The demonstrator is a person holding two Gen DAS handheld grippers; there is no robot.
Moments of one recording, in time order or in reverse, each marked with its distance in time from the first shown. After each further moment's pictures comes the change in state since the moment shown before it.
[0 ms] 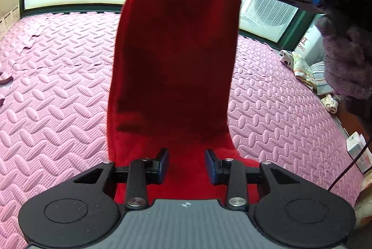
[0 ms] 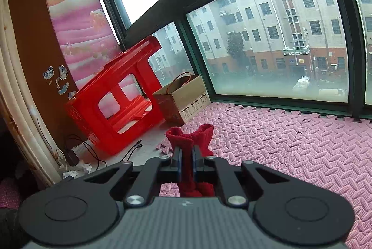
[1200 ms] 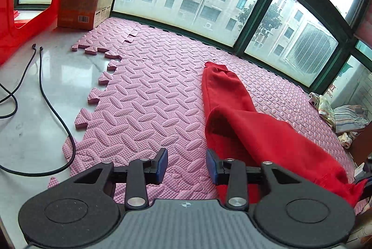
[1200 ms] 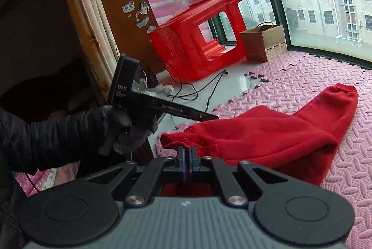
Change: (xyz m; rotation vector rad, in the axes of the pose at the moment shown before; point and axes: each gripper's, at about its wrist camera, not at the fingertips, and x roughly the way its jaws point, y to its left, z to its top) left arm -0.134 0.060 -0.086 -0.204 -0.207 0.140; right arm -0.093 0.147 -0.154 -0.164 0.230 0.248
